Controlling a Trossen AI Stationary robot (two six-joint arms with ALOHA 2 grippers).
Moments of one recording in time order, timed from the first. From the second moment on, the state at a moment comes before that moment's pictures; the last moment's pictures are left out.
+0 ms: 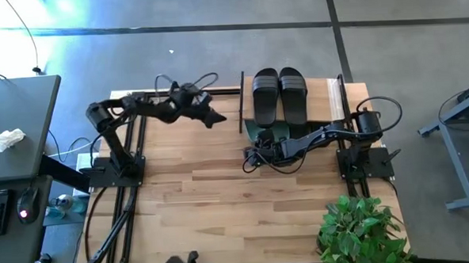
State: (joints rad) left arm 0.81 1.77 0.78 0.40 0.69 -0.46; right arm 0.04 1.85 0.97 -0.19 0.69 1.15
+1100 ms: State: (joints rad) left arm 0.62 1.93 0.83 0.72 0.53 -0.58; right arm 0.03 1.85 0.97 -0.16 0.67 1.14
